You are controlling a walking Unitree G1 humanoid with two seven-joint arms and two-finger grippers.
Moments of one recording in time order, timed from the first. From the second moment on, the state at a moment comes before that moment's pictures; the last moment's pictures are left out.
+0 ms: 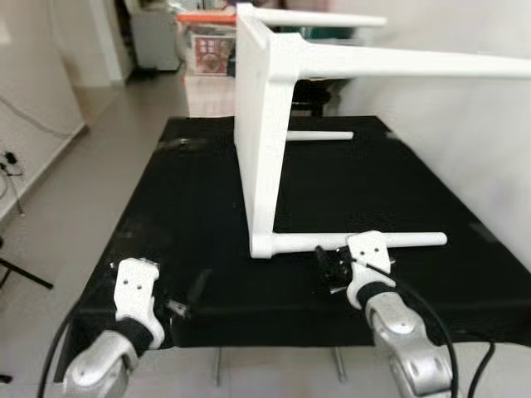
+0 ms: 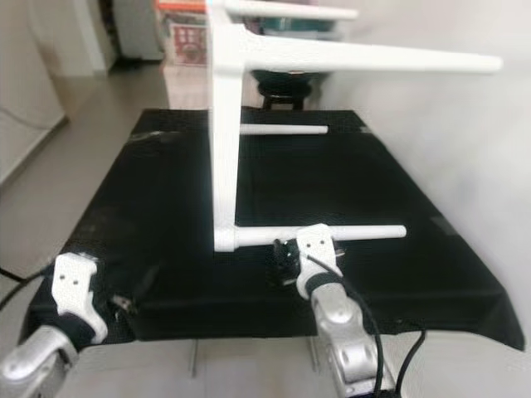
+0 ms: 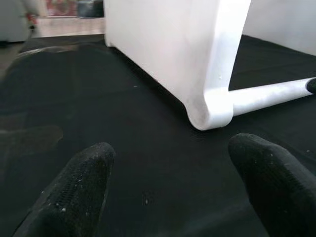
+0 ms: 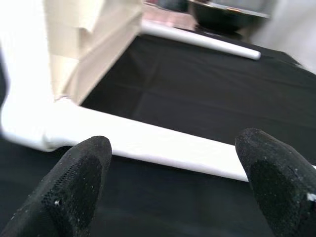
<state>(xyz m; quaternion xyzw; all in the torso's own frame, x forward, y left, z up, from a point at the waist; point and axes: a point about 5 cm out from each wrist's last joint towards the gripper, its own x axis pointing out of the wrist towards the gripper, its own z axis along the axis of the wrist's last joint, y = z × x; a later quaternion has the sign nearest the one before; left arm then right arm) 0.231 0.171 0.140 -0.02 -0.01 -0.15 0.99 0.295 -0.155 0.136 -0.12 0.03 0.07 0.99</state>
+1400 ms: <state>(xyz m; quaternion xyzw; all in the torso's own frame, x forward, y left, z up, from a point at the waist) 0.215 0.154 0.136 0.00 -0.02 -0.08 1.00 0.289 -0.147 0.130 -0.11 0.03 0.11 0.99</state>
